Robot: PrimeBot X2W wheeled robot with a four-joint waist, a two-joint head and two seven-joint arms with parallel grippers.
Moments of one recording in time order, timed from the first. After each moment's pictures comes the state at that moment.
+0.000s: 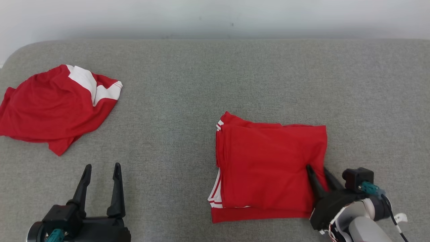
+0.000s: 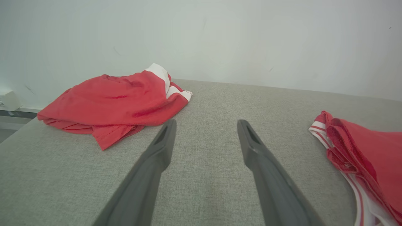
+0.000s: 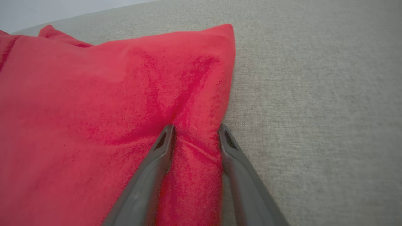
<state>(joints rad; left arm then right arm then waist) -0.09 0.06 0.04 0.15 -0.14 -0.08 -0.26 -0.35 -0.16 0.21 0.67 0.33 0.13 -0.12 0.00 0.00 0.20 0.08</state>
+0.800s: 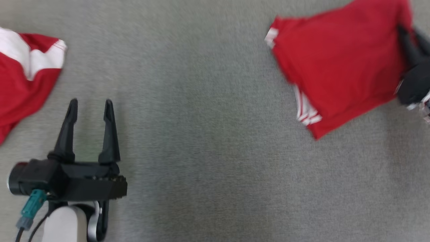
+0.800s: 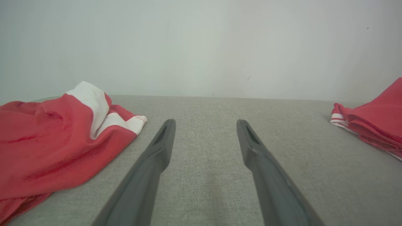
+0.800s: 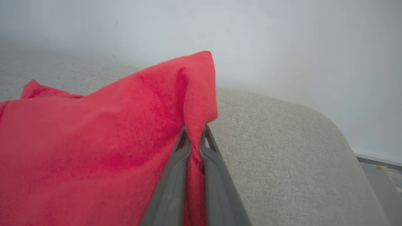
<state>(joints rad) -0.28 0.05 0.04 0.02 -0.12 -0.10 -0.26 -0.87 -0.55 0.37 0.63 0.45 0.13 0.00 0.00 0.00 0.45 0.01</state>
